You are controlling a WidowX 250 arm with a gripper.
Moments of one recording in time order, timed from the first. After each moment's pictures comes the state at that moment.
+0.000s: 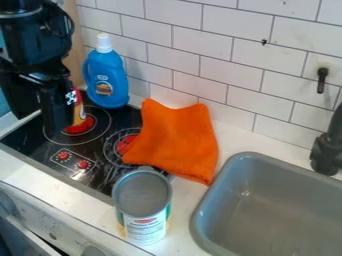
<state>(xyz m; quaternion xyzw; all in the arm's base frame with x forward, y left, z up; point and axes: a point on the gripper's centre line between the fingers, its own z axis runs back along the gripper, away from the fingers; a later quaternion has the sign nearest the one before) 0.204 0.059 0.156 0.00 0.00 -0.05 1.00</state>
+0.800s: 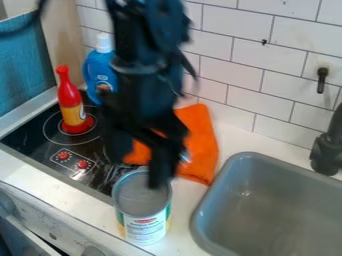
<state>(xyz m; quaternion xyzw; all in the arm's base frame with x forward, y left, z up) 0.200 -0.074 0.138 -0.02 -0.01 -0.12 0.99</state>
